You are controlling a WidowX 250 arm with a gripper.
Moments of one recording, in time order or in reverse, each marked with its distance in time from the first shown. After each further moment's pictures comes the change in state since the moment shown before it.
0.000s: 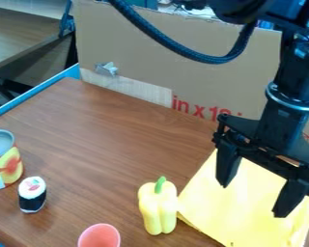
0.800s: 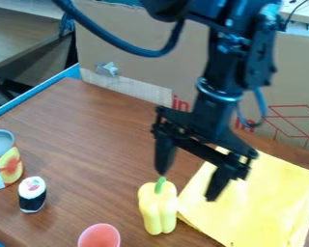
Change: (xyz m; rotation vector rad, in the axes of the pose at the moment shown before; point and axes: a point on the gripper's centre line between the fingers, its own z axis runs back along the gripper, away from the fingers) arm -0.015 0.066 -0.014 0.074 0.097 0.146
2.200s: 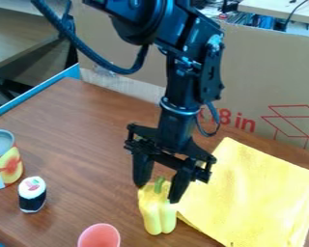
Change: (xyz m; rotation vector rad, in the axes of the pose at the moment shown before) arm 0.008 0.025 -0.040 -0.050 0.077 0.048
